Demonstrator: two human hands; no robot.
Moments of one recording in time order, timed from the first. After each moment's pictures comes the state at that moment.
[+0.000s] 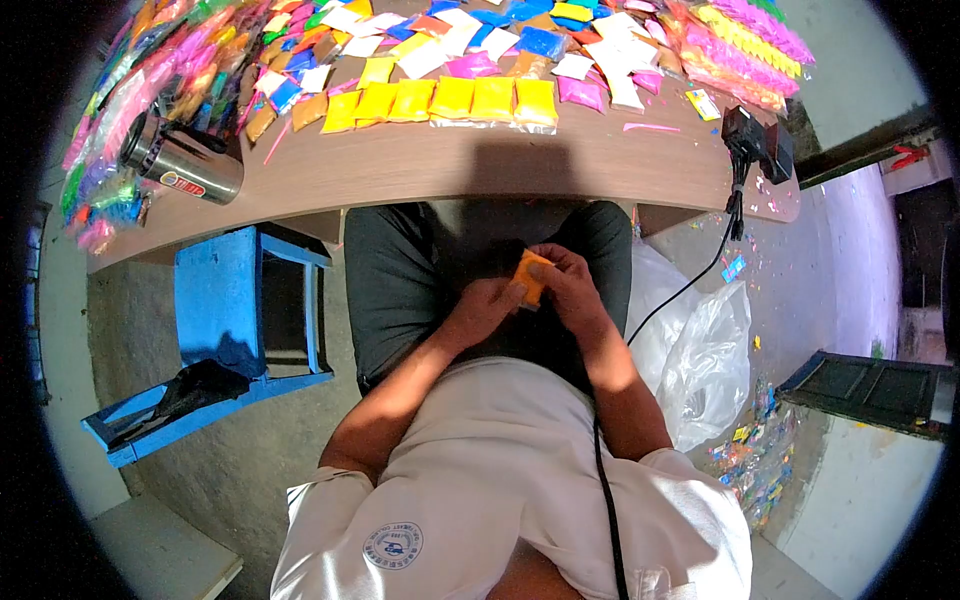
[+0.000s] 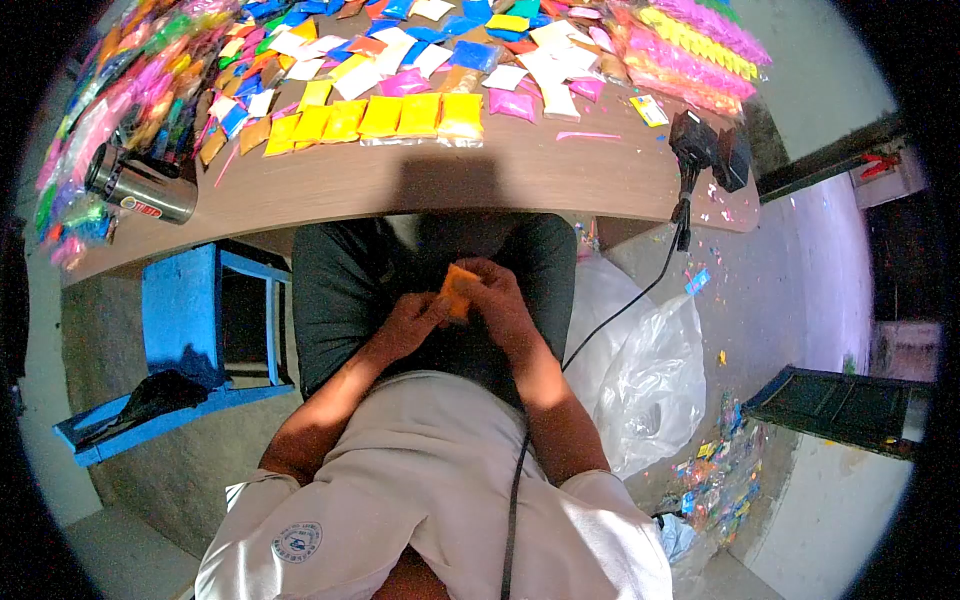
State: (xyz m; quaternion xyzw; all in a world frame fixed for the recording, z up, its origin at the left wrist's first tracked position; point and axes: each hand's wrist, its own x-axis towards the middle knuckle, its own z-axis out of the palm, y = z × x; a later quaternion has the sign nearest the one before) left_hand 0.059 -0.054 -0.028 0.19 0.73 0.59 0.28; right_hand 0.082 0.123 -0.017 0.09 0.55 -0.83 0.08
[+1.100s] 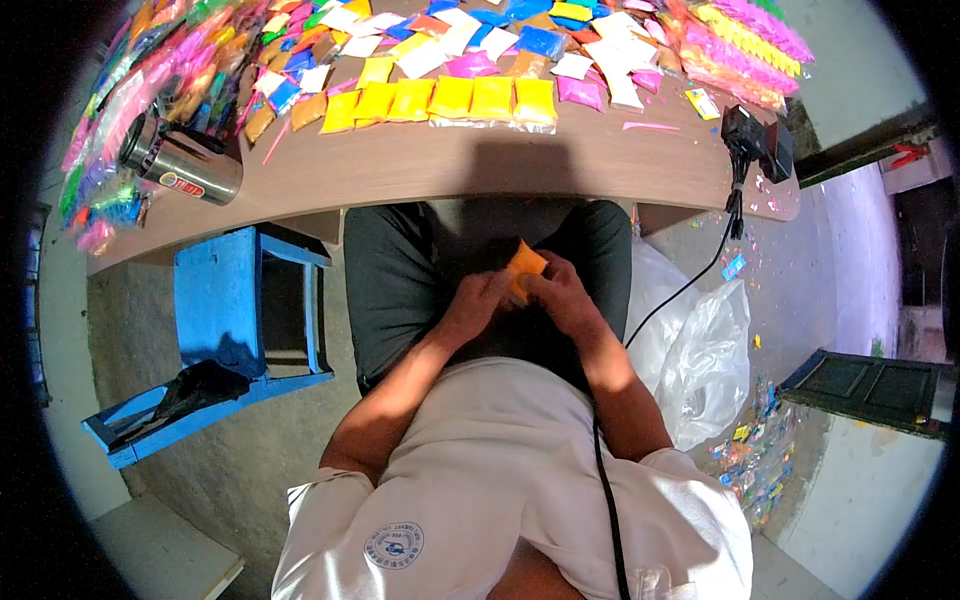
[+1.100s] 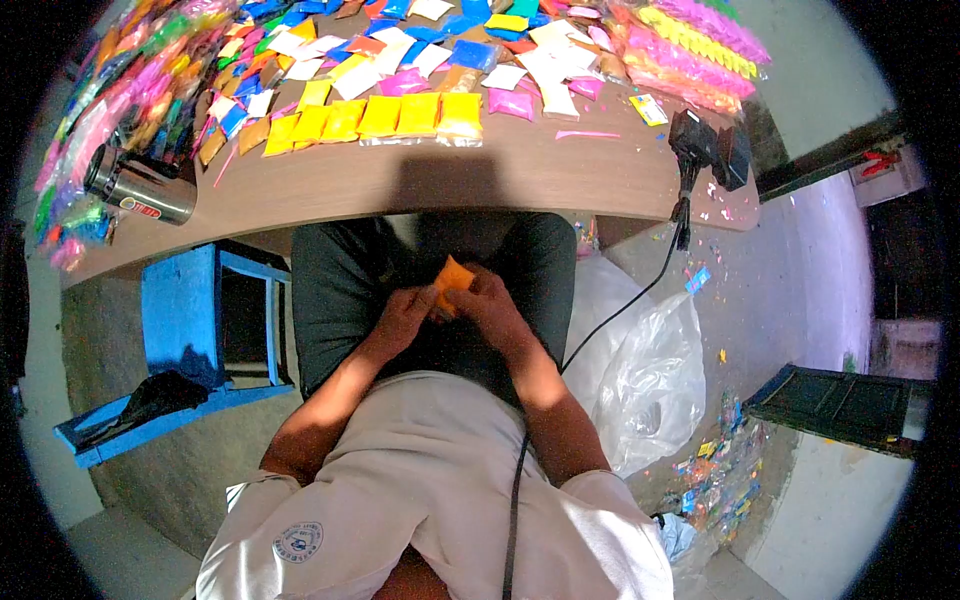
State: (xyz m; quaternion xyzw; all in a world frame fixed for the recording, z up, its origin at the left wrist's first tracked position) left_hand 0.054 -0.057 -0.034 0.14 0.72 0.63 0.25; right_hand 0.084 0.116 -0.018 0.06 0.59 -0.80 0.12
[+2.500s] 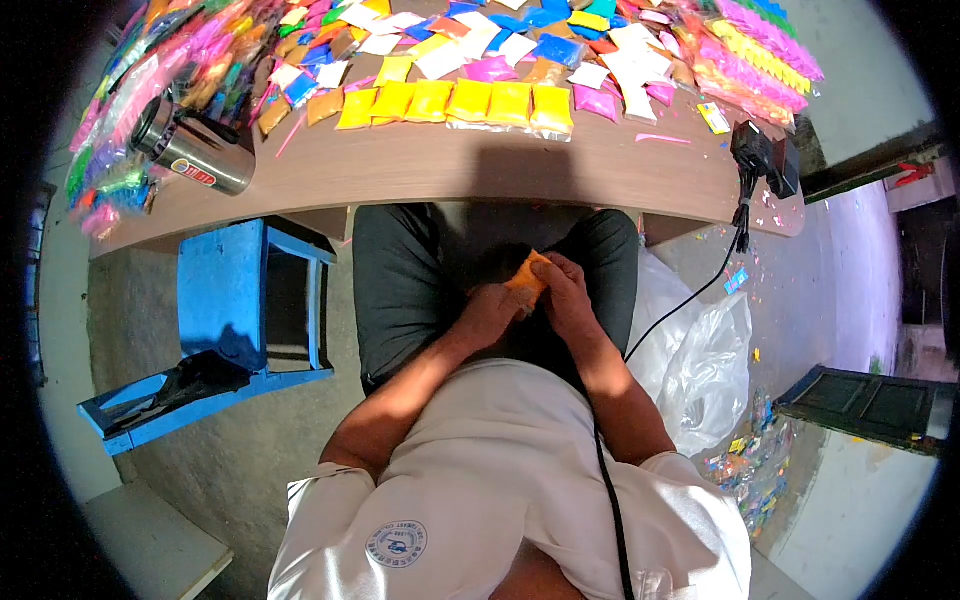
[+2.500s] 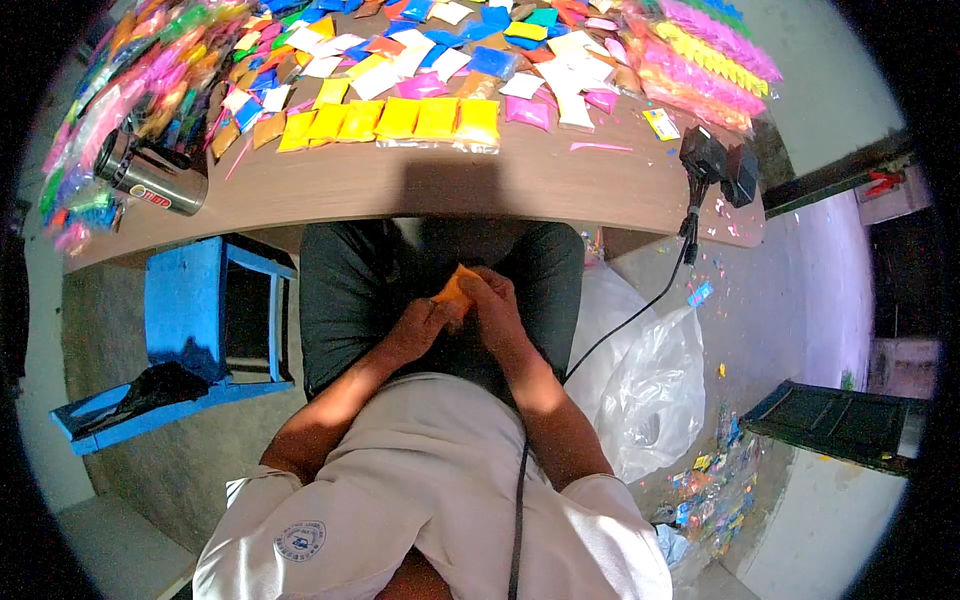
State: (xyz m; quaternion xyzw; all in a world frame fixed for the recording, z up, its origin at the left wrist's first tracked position) left_hand 0.062 -0.055 -0.041 0.17 0.74 0.59 0.26; right_hand 0.080 0.104 -0.022 0.11 0.51 -0.85 0.08
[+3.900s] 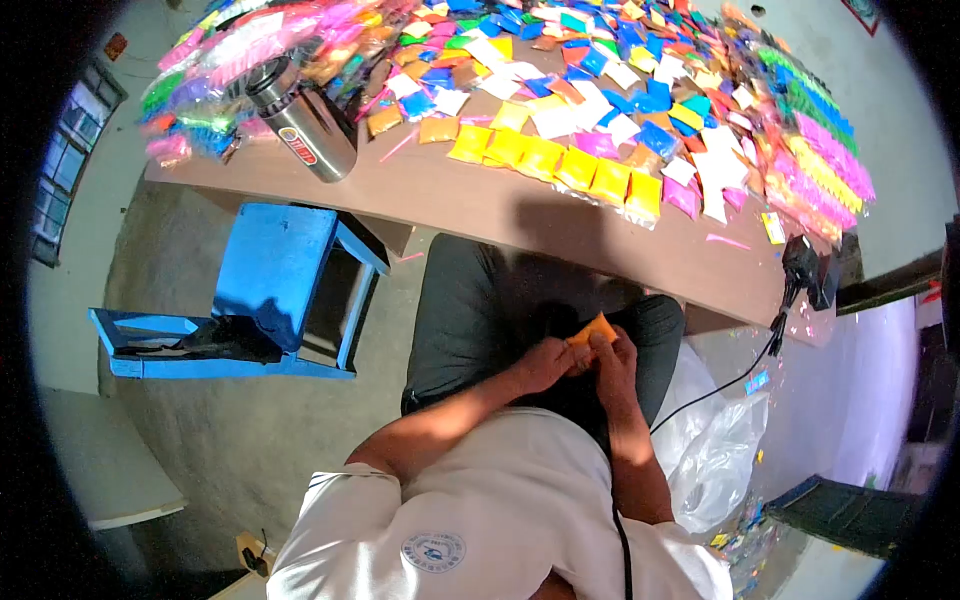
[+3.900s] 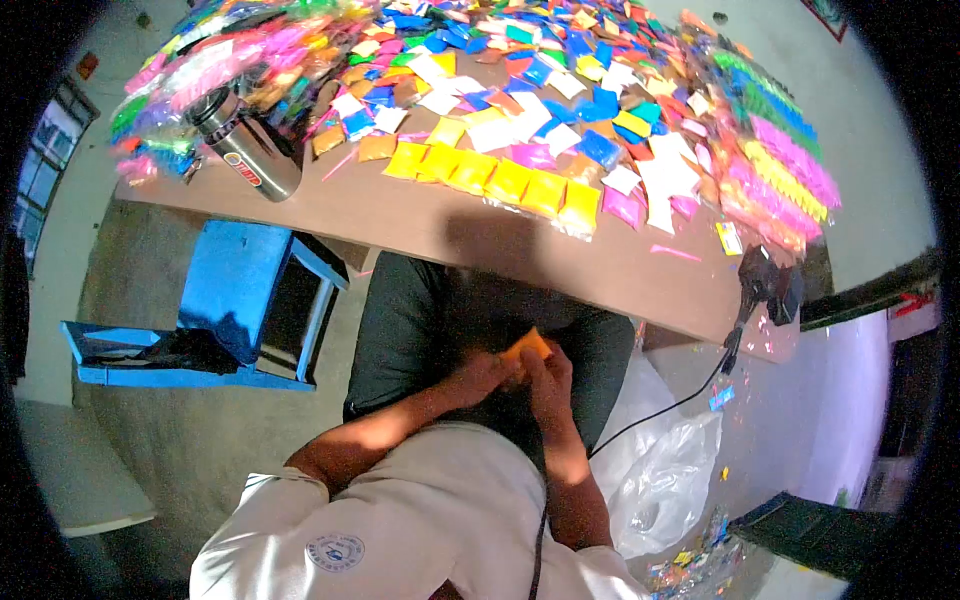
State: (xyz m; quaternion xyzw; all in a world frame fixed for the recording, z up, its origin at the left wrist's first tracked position) left_hand 0.063 -0.054 -0.034 0.16 0.70 0.64 0.27; right_hand 0.087 0.100 -0.014 0.12 0.61 -0.78 0.04
